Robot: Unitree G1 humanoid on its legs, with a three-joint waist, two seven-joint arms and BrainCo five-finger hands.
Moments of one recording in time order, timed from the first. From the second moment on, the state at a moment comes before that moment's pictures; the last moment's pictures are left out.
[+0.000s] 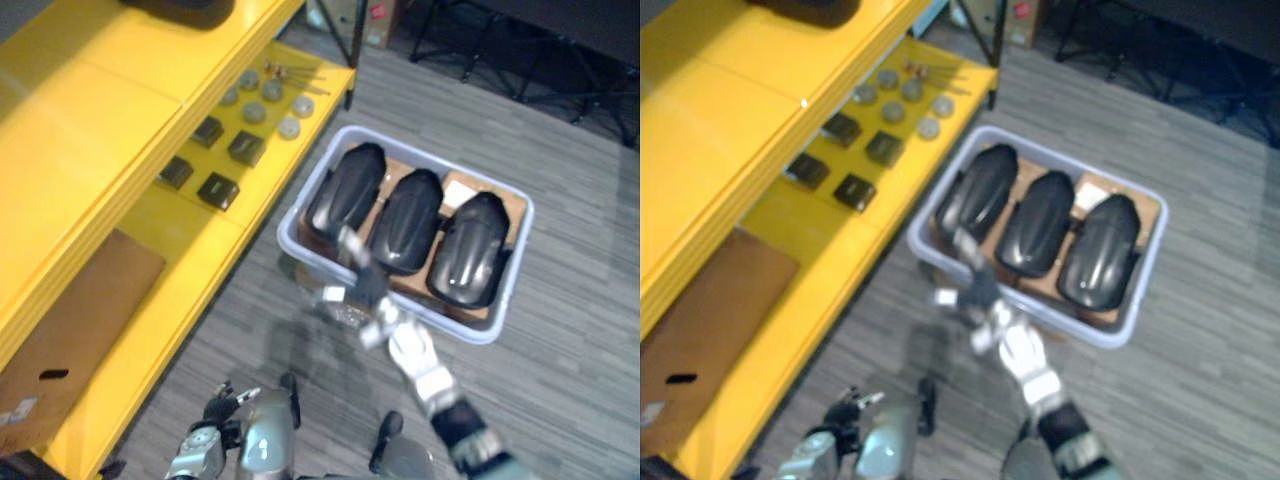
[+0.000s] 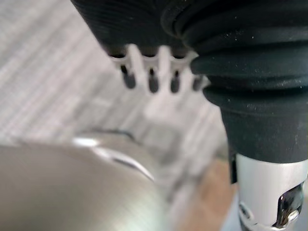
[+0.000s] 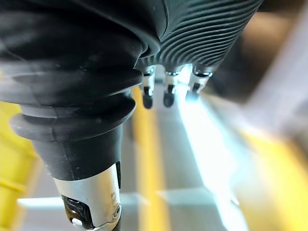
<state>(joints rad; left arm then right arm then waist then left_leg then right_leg) -0.01 0.19 -0.09 0.90 -0.34 -0.03 0.10 -0.56 -0.16 0.19 0.29 0.08 -0.40 -0.17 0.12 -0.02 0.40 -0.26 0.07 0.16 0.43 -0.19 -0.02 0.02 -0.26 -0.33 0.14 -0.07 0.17</state>
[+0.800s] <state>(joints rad) 0.02 0.11 -0.09 0.88 -0.56 -0.21 0.19 -0.86 -0.78 -0.21 0.75 0.33 -0.06 -0.74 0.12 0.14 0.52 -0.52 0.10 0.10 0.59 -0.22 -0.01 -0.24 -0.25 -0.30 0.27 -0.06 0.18</state>
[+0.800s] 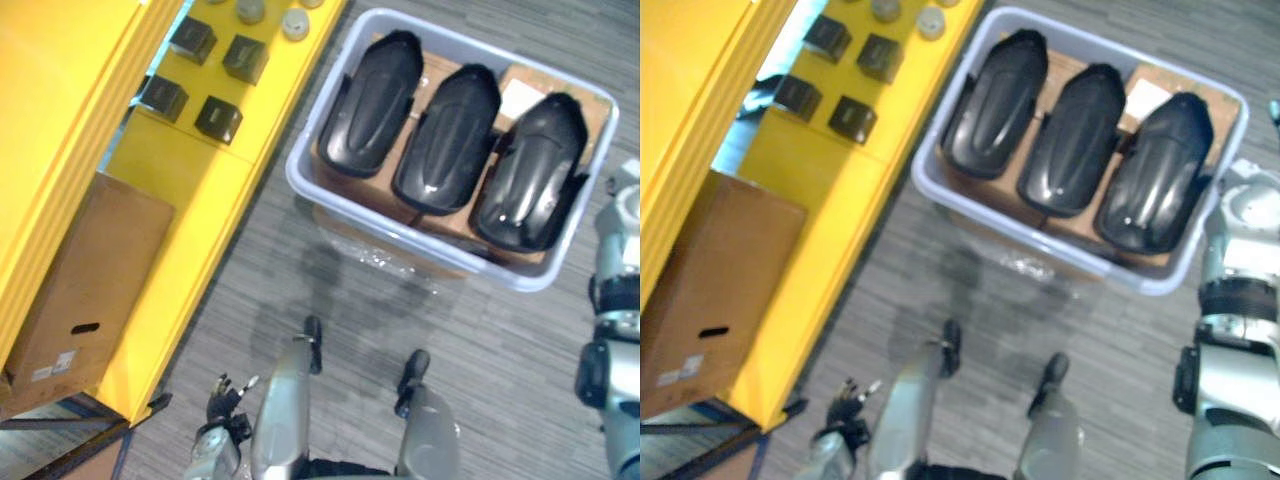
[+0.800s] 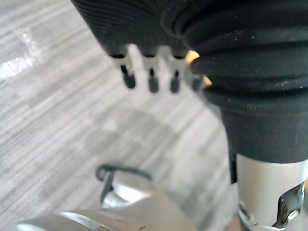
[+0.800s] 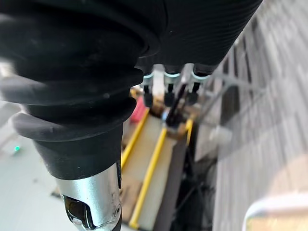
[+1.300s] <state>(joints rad) 0.02 0.10 -0.14 0.89 -0.59 -0.21 0.18 -0.88 -0.87 -0.16 1.06 0.44 0.05 -0.59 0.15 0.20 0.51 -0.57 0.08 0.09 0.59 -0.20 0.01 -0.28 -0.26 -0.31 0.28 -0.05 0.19</state>
